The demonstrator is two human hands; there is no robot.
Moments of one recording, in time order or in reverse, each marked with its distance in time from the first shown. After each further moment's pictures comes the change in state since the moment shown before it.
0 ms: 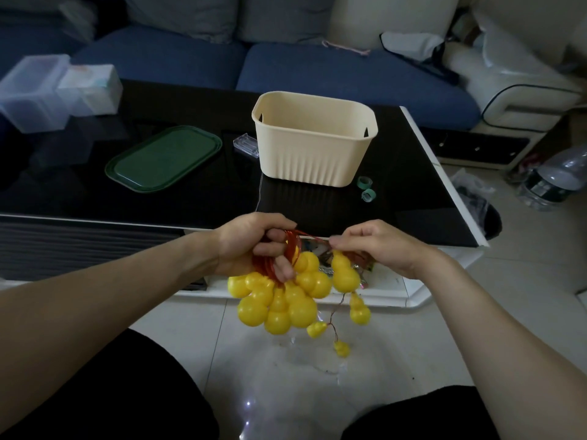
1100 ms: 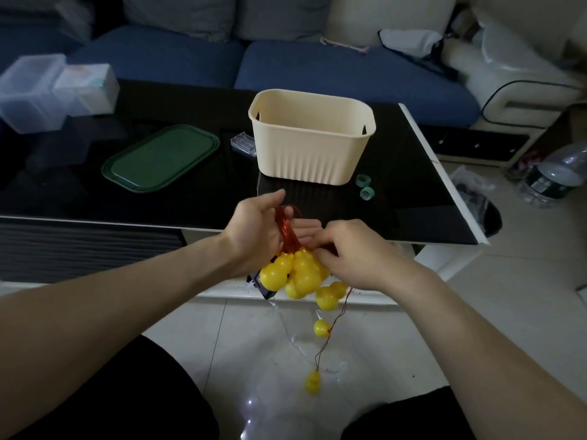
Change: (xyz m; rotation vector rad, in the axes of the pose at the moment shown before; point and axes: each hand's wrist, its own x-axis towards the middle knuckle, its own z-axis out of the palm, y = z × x) left_hand 0.010 0.004 0.023 -0.441 0.089 0.199; right_hand -0.010 -0.030 0.041 -0.660 0.177 -0.291
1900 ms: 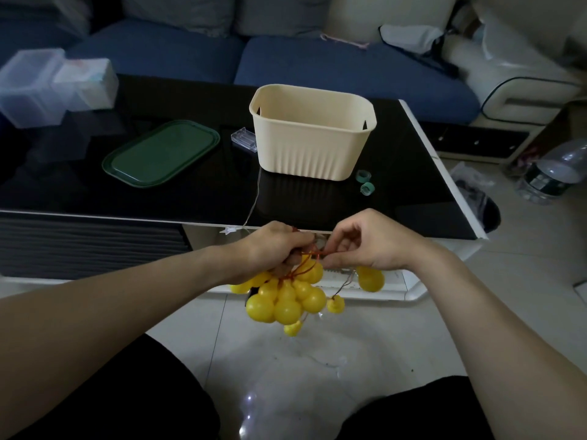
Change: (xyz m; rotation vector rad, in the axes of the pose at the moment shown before) left_hand -0.011 -0.020 0.002 0.877 0.027 0.018; right_hand -0.002 0.032 -0.017 0.368 -0.169 0.105
